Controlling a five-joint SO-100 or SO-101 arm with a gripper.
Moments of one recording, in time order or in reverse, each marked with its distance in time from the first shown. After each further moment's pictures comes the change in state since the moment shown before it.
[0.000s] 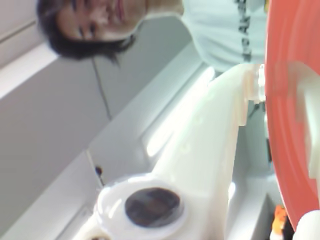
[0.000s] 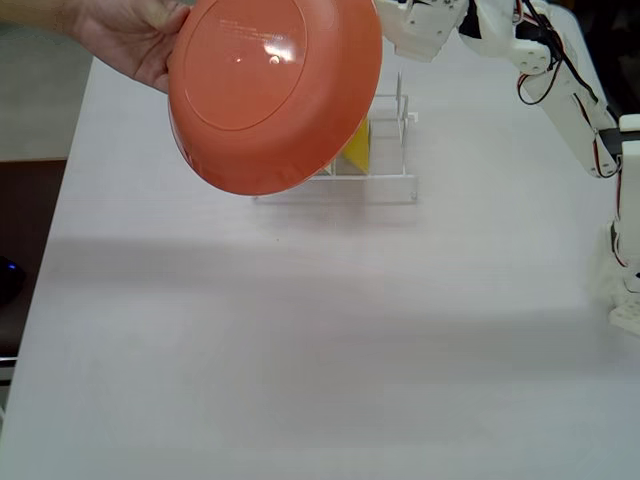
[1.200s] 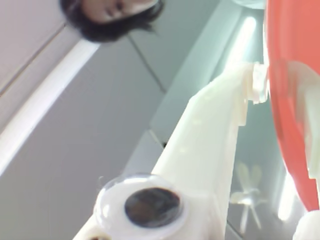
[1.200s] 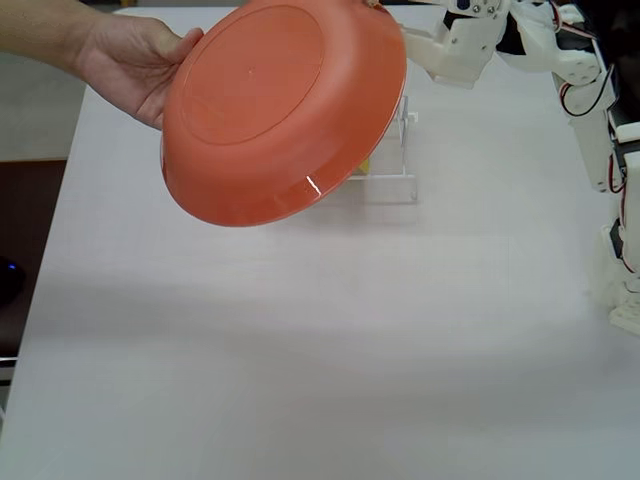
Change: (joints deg) arm -12.7 -1.9 -14.1 13.9 12.7
